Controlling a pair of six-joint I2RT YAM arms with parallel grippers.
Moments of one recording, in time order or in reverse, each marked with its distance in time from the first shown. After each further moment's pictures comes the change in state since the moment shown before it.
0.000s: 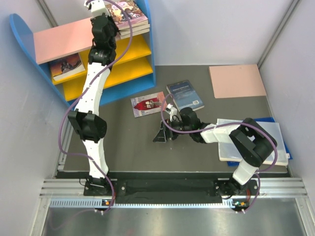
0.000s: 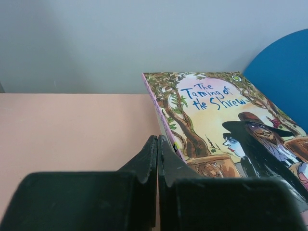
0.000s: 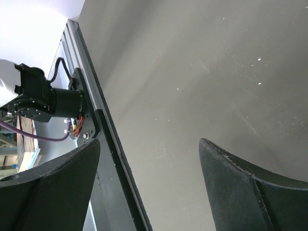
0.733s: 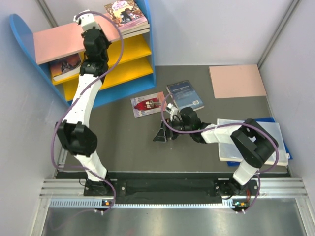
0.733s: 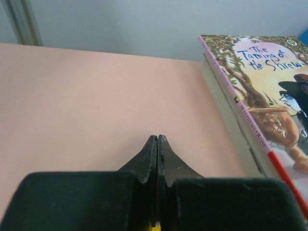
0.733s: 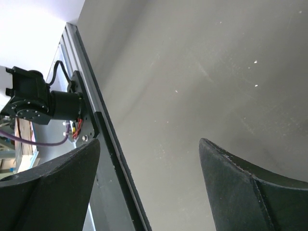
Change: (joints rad) left arm 0.044 -0.219 -0.367 0.063 -0.030 -0.035; right arm 0.000 -0.008 0.000 -0.003 0.014 -0.001
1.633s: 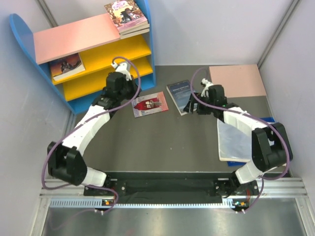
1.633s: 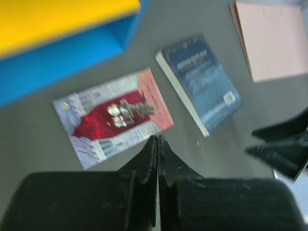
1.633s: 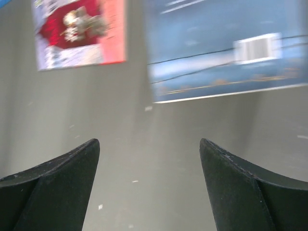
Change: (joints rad) left arm -0.185 -0.447 -0.780 -0.156 0.484 -0.220; right arm -0.392 -0.125 0.200 -0.505 0.311 -0.211
